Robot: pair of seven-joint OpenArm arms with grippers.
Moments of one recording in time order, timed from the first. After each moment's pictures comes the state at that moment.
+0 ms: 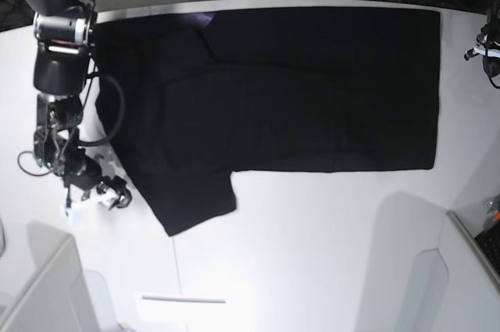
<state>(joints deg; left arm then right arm) 27.6 -16.8 -57.0 104.3 -39.6 -19.2 52.6 26.5 17.9 3.6 47.7 41.9 8.1 -40.6</state>
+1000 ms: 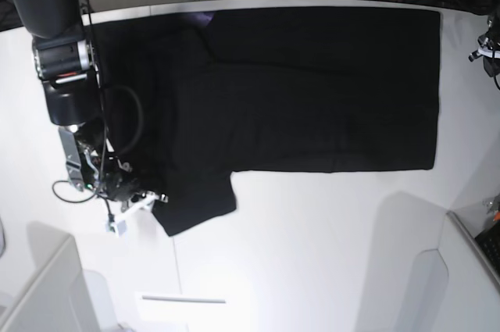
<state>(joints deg) 26.6 -19.4 -56.9 98.9 -39.5 -19.2 52.8 33.9 15.9 -17.1 36.0 42.7 9.0 -34.3</state>
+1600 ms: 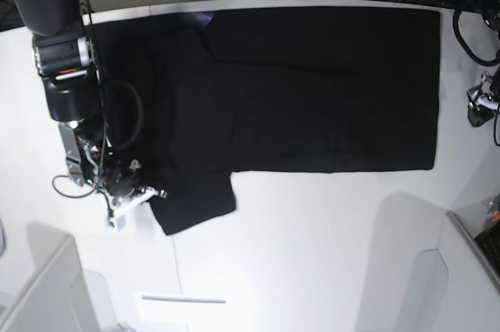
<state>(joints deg) 10.0 -30.2 -42.6 81.3 -39.1 -19.2 52.6 32.8 16.1 -17.0 35.8 43.1 9.0 -33.2</state>
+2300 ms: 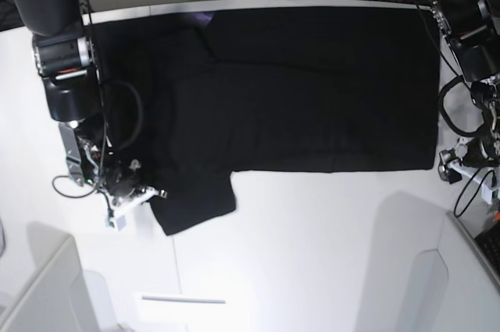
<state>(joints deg) -18.9 -30.4 -23.6 57.6 -24.7 -19.0 51.6 32.8 16.1 -17.0 35.8 43.1 9.0 -33.1</state>
